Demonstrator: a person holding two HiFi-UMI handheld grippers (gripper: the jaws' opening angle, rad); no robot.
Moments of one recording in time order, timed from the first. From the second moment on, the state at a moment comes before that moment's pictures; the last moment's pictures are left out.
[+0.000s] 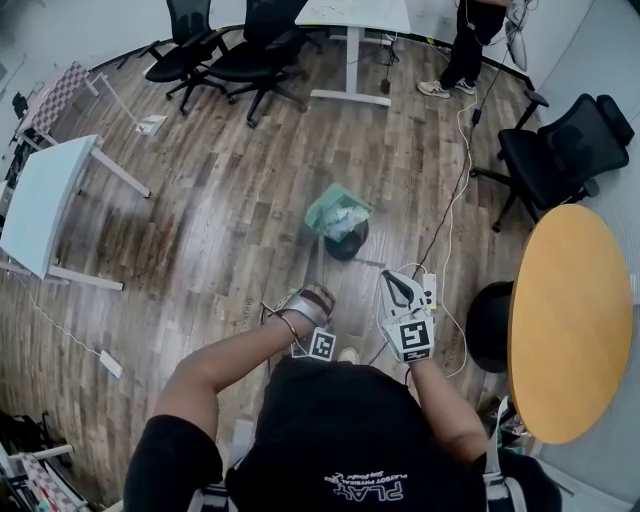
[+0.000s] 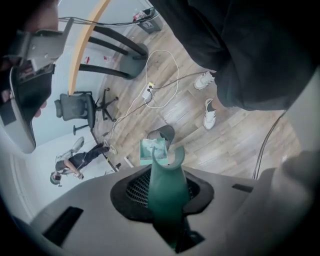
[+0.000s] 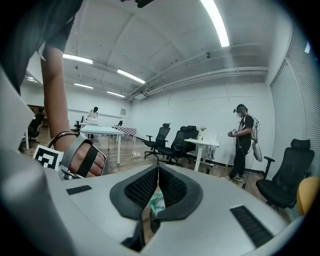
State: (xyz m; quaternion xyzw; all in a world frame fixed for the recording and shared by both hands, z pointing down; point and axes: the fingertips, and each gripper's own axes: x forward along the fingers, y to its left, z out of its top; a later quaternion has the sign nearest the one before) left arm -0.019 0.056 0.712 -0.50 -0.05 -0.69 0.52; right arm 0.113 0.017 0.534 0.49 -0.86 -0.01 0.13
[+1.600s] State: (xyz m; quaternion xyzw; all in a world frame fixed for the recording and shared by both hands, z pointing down) left arm -0.038 0.093 0.758 -0.41 -0.16 -0.69 0.58; right arm 0.107 0.027 0.551 0.47 -0.87 0.01 0.13
